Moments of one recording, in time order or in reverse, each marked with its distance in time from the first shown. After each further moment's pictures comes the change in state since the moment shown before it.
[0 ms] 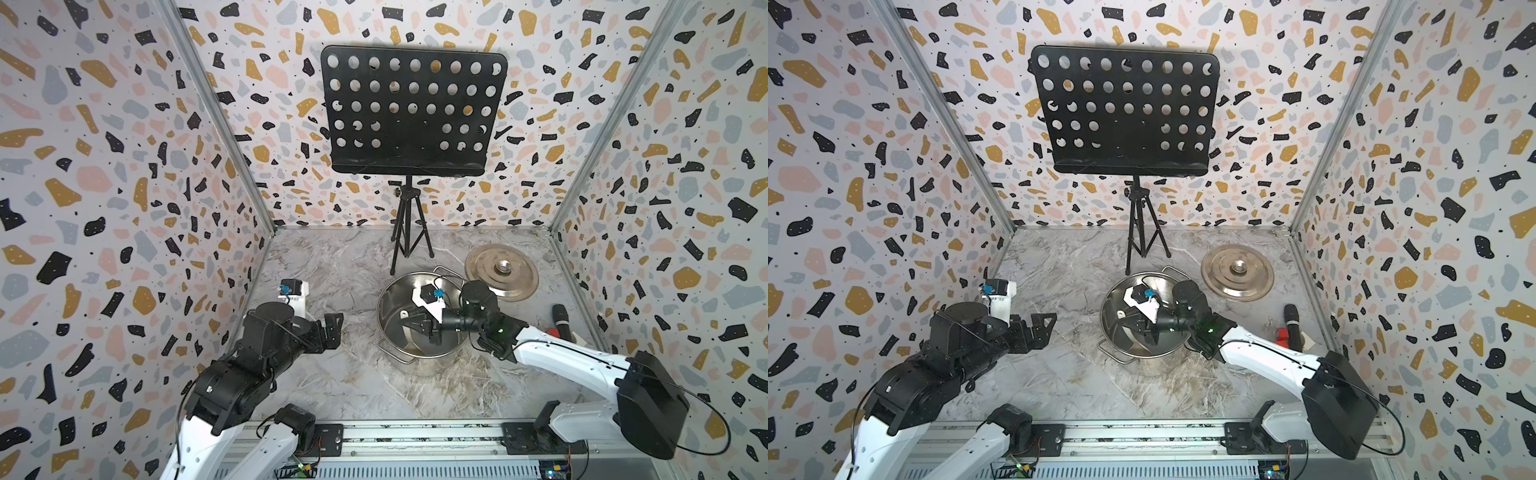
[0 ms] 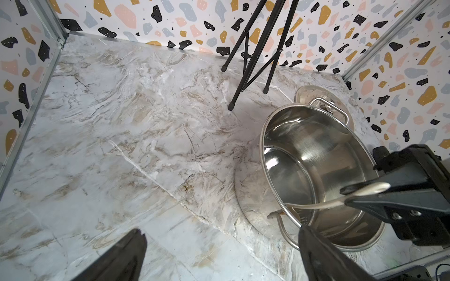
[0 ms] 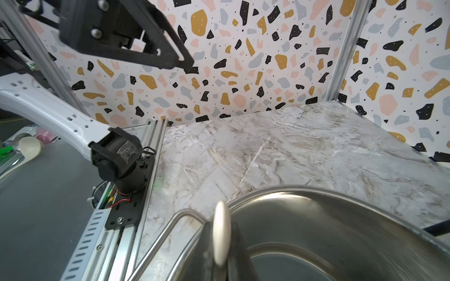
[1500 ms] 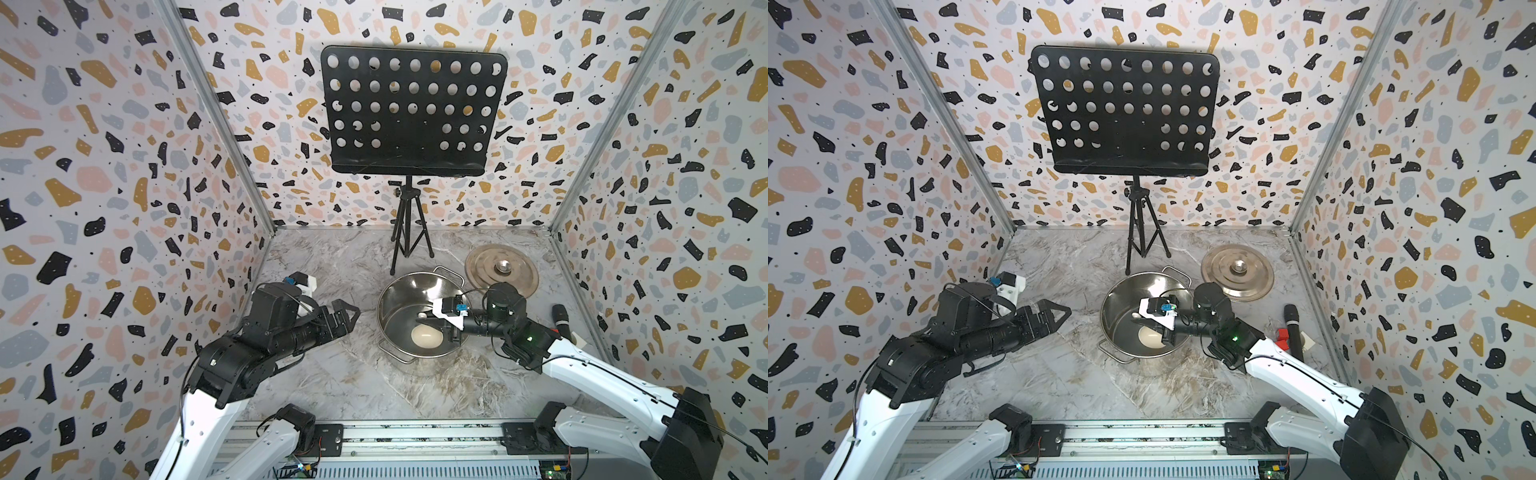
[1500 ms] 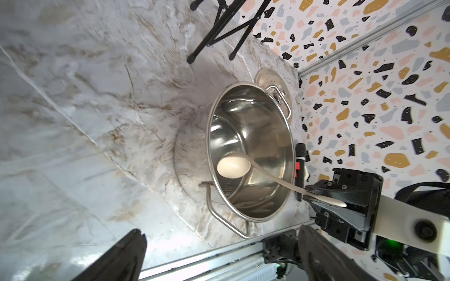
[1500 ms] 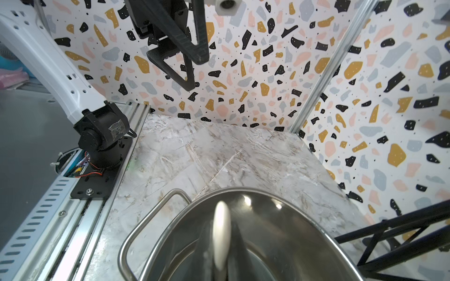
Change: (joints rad) left arm 0.000 0.159 0.154 -0.094 0.319 -0.439; right arm -0.034 -0.271 -0.023 -0.221 0.019 -0.353
